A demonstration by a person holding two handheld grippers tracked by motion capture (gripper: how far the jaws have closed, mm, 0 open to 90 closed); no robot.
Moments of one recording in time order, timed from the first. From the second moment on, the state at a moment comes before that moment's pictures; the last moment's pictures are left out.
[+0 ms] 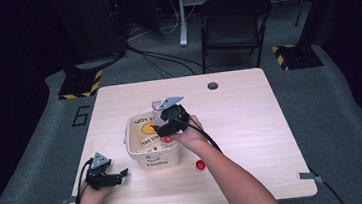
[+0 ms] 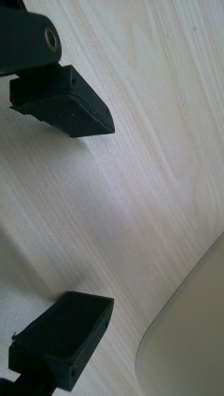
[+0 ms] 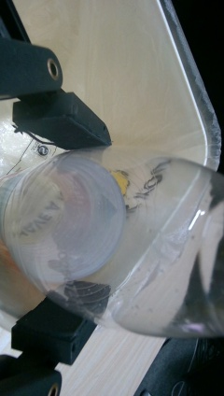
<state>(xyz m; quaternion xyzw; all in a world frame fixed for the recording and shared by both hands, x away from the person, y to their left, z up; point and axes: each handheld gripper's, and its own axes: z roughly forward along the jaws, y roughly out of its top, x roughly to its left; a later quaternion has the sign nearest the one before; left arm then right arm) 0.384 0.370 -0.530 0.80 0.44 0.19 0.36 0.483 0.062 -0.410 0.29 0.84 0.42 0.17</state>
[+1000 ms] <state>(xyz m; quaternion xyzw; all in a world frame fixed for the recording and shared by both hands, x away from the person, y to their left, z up) 0.384 0.370 -0.530 0.80 0.44 0.20 0.35 0.464 0.026 -0.387 0.27 0.83 0.46 0.17</state>
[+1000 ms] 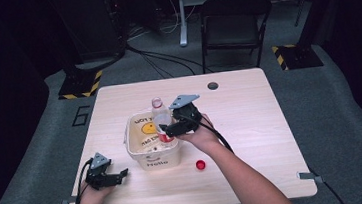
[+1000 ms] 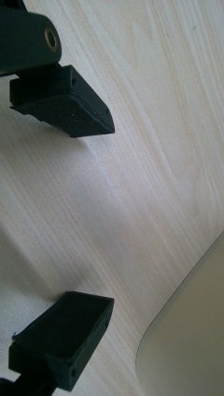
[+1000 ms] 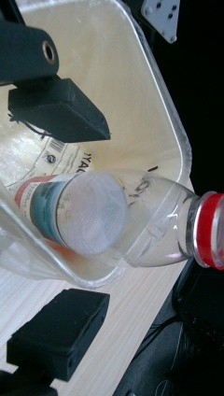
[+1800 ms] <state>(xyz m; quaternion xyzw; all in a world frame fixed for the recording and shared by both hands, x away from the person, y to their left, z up) 0.383 0.369 -0.530 0.80 0.44 0.20 0.35 0.440 -0.007 -0.372 0.26 0.82 0.48 0.17</state>
